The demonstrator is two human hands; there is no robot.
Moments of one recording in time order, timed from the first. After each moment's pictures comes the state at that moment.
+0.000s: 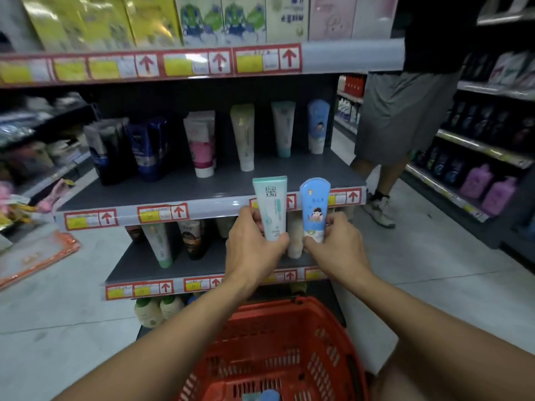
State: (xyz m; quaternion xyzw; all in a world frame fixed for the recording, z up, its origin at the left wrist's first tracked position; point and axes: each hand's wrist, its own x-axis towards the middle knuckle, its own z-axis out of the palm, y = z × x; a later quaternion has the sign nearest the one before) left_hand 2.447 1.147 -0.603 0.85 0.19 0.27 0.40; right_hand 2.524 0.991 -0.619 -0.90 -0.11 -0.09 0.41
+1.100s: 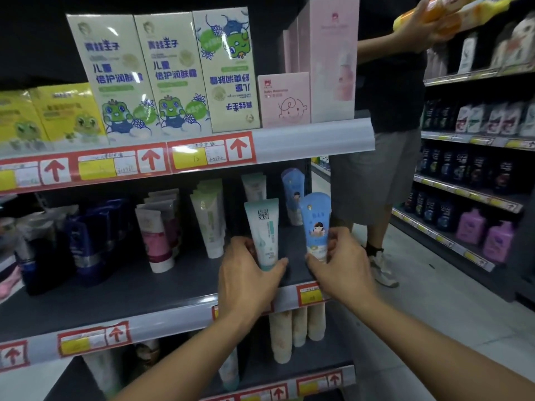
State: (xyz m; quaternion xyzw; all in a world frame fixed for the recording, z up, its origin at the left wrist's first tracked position) left_hand 2.603 1.156 -0.558 0.87 0.17 0.33 0.32; right_hand 2.682 0.984 -0.571 -0.88 -0.11 -0.20 0.42
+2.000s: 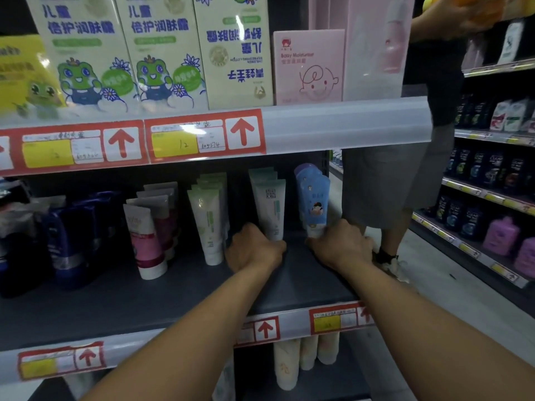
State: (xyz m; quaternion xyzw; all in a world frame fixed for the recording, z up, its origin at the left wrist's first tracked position) left_hand 2.711 1.179 -0.541 0.89 0.32 0.19 0.27; right_hand 2.780 1.033 -0.548 -0.95 -0.03 -0.09 0.29
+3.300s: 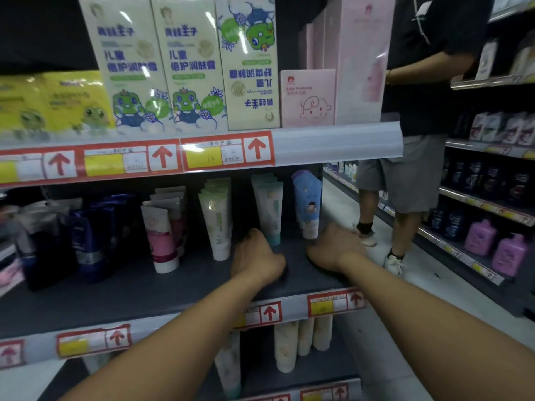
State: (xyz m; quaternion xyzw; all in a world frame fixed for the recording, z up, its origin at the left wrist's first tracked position) left_hand 2.675 1.181 -0.542 0.92 0.23 0.15 0.27; right_hand 2.753 1.023 -0.535 -0.97 -0.08 -0.04 0.22
